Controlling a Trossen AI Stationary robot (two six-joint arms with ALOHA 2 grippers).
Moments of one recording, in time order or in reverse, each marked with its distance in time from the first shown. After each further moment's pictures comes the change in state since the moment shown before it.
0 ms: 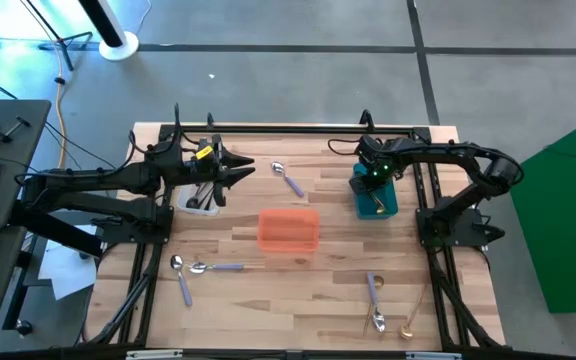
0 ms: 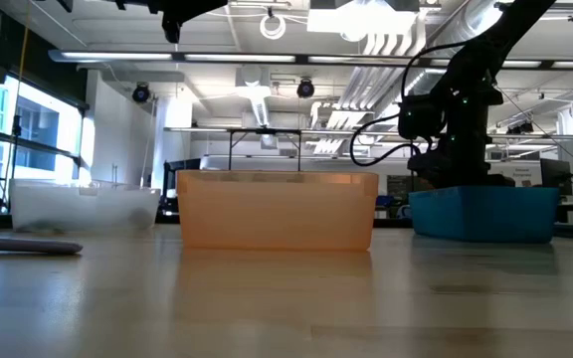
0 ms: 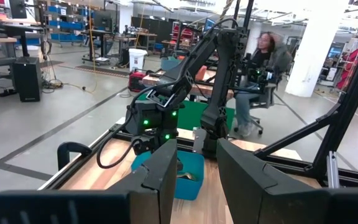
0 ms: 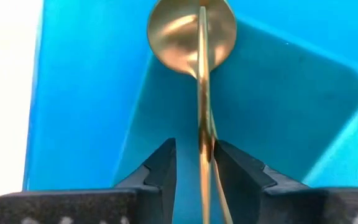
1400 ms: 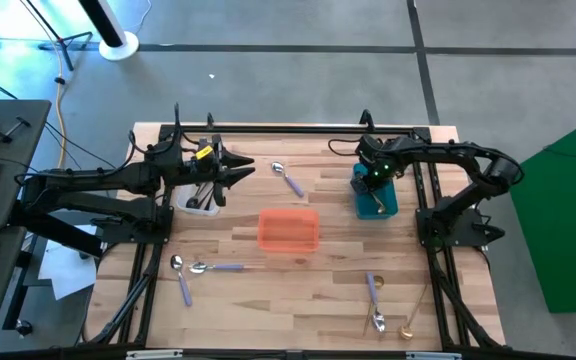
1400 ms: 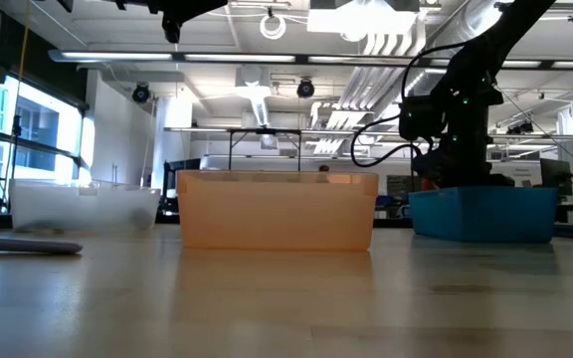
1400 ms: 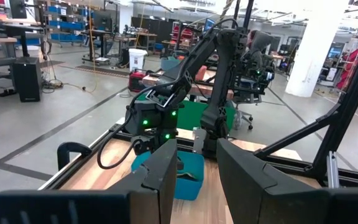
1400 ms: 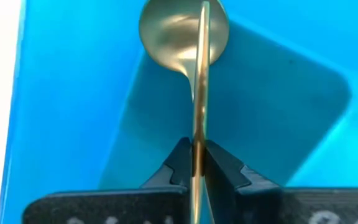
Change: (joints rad) left arm 0.000 0.000 0.000 0.000 0.000 0.000; right arm -0.002 0.004 0.003 -0.010 0.008 -0.051
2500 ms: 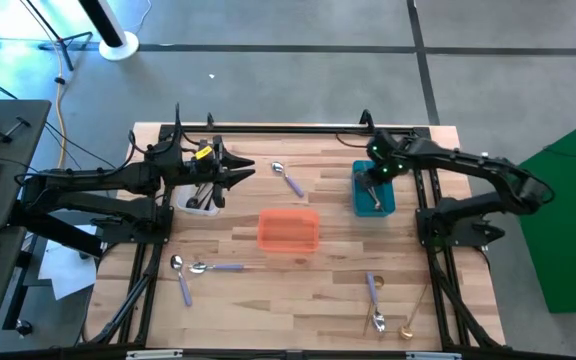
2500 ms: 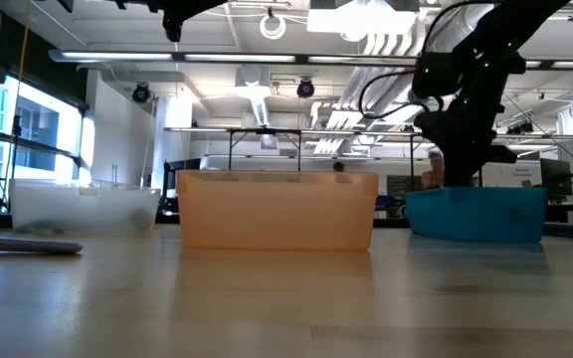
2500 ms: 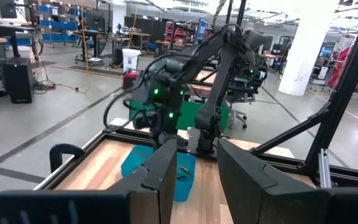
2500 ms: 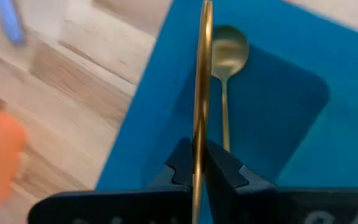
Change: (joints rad) left arm 0.000 0.000 0.000 0.003 0.026 0.002; right arm 0.033 -0.278 -0.002 -0.050 -0.008 0.067
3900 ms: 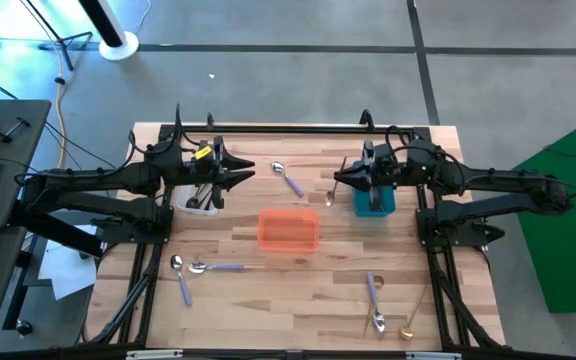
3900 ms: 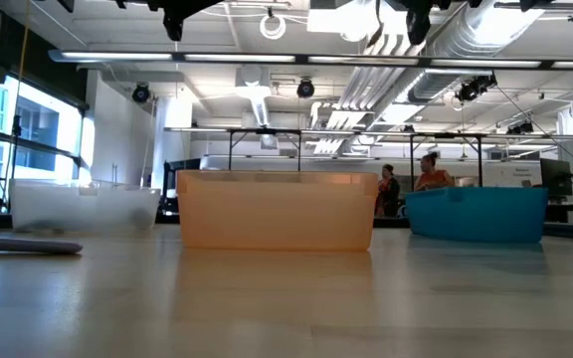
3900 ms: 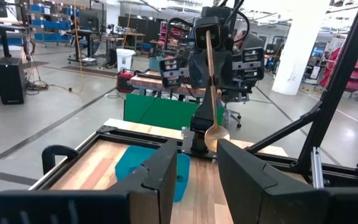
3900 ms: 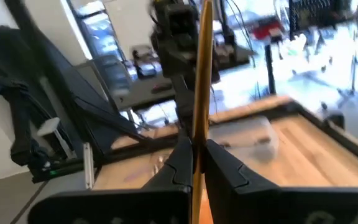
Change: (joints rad) left arm 0.000 0.000 0.000 0.003 0.028 -0.002; right arm 0.459 -0.332 0.000 0.873 -0.037 -0.254
